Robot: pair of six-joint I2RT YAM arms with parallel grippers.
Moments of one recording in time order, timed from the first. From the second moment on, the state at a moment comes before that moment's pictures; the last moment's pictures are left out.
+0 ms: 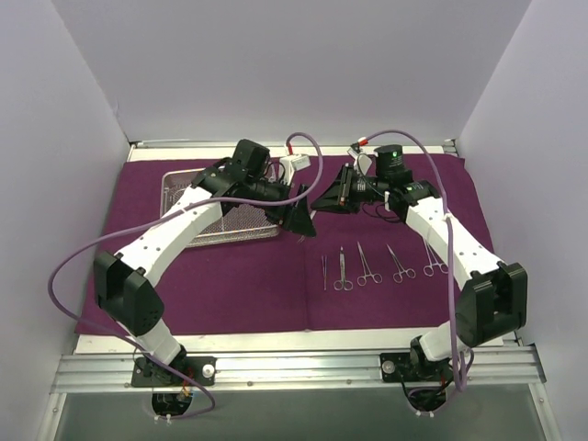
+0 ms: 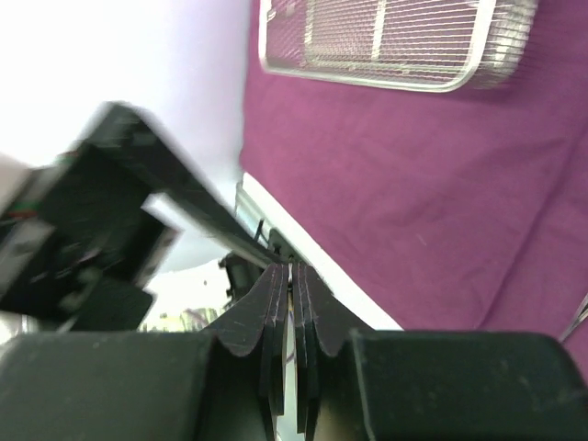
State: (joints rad) left arm -0.61 1.66 1.64 -0.75 0.76 -0.23; right arm 0.33 1.49 1.24 -0.37 -0.77 0.80
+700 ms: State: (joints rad) left arm -0.60 1.64 1.42 -0.61 1.05 -0.35; right arm 0.33 1.42 1.24 -0.38 -0.85 0.67
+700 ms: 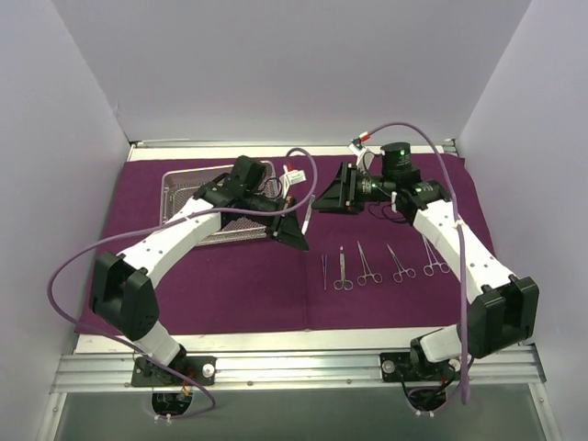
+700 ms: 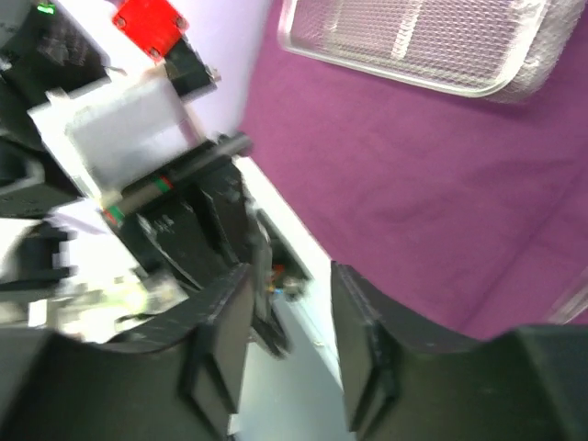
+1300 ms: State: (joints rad) left arm -0.58 1.47 0.92 0.12 1.17 -1.13; right arm 0.78 0.92 1.12 -0.59 -0.25 -0.44
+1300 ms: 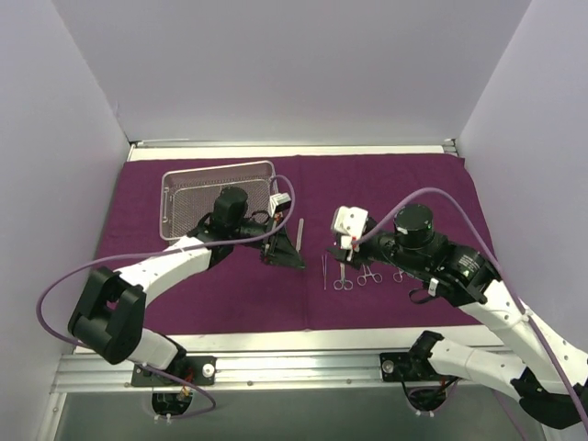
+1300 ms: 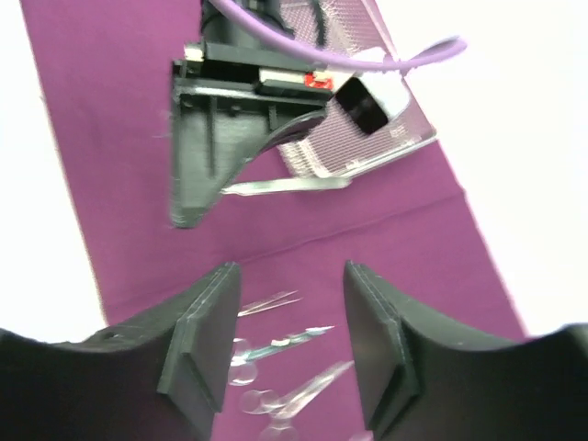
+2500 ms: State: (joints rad) left arm -0.66 1.44 0.78 0.73 1.25 -1.62; right arm 0.98 1.09 1.07 -0.52 -0.08 -1.21
